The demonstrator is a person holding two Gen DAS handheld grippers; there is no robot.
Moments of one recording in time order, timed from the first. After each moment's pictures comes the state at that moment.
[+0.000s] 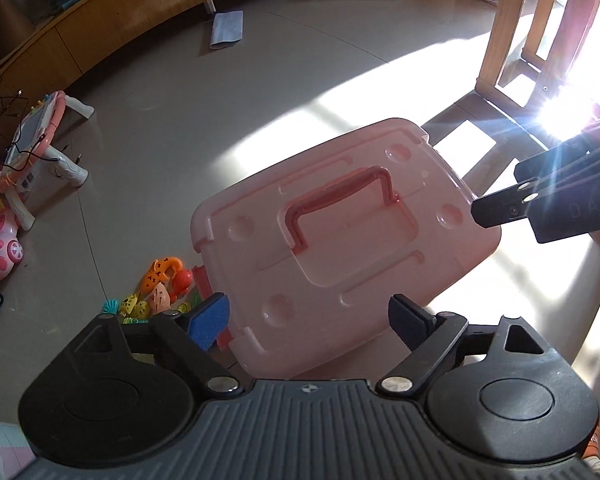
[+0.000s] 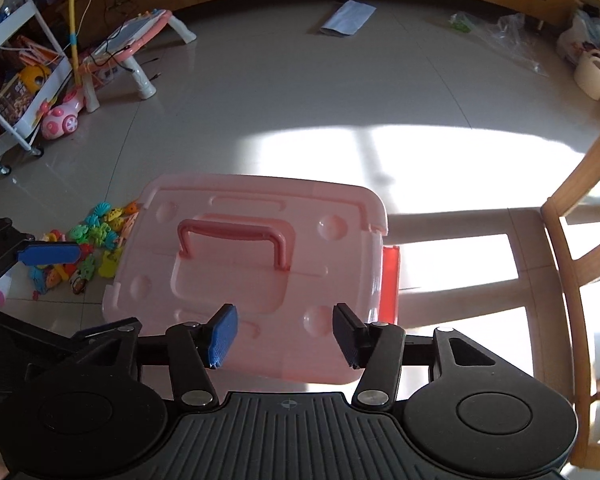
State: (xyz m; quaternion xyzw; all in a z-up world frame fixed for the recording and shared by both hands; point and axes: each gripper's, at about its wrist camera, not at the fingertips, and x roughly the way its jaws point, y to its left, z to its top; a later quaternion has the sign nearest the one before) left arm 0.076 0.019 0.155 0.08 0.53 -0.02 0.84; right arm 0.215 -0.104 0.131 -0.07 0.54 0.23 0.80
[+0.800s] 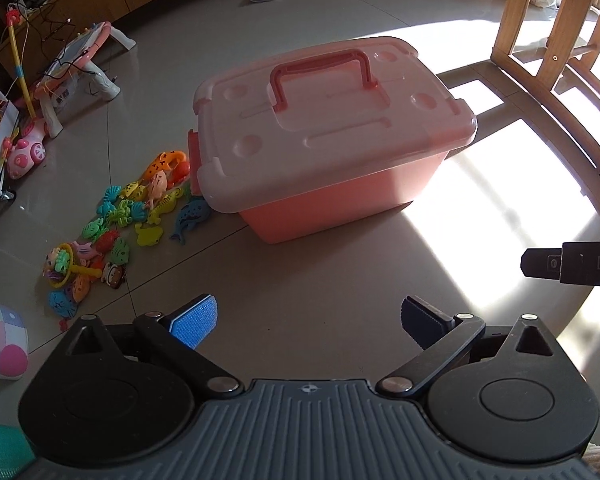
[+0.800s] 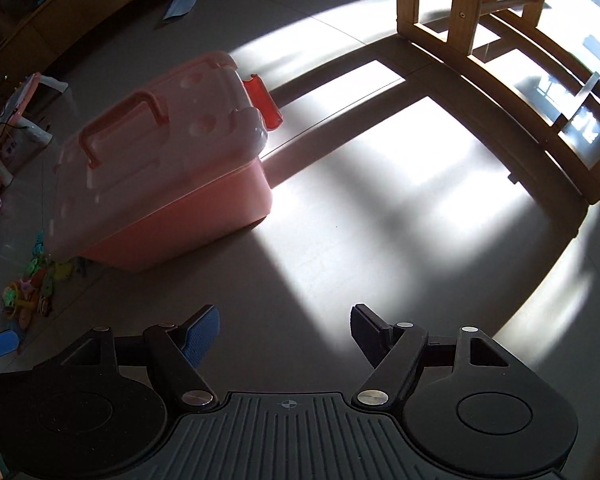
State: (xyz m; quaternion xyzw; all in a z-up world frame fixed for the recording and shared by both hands) left arm -0.041 -0.016 0.121 0.04 0.55 0.05 0.84; right arm 0.066 -0.192 0.058 0.09 0.57 0.06 0.81
